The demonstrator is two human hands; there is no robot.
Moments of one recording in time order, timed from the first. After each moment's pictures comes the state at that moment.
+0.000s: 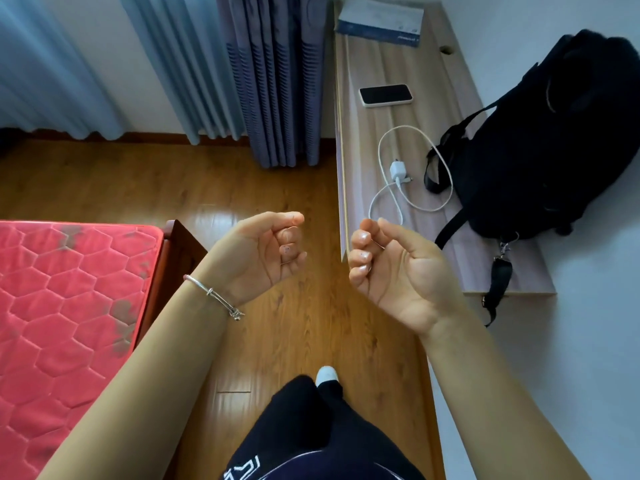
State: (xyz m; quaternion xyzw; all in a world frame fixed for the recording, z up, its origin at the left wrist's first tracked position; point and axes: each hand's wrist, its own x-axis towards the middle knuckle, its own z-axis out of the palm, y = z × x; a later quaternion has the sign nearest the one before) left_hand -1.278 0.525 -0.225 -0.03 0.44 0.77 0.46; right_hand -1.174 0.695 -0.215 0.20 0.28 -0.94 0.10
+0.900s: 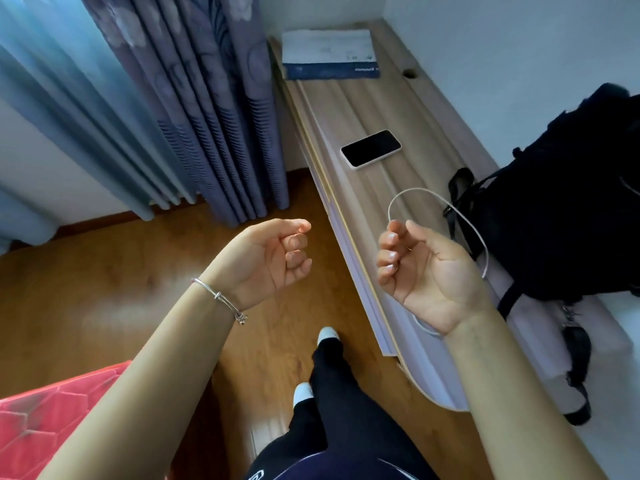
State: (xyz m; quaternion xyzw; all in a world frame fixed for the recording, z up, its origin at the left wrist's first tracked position) left_hand -1.572 0.606 -0.225 0.04 0.46 0.66 0.60; right_hand -1.412 0.753 -0.222 0.27 0.24 -0.93 -0.09
